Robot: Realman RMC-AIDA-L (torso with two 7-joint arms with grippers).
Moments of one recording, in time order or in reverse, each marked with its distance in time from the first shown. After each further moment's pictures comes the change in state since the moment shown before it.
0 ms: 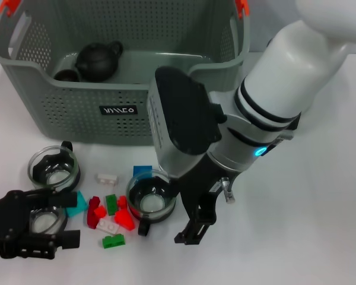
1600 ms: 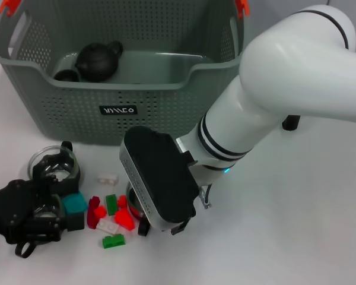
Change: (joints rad) left arm -0.006 -0.013 -0.058 0.024 -0.010 -0.024 -0.009; right arm 0.029 0.019 -0.284 0.079 -0.010 0.353 -0.206
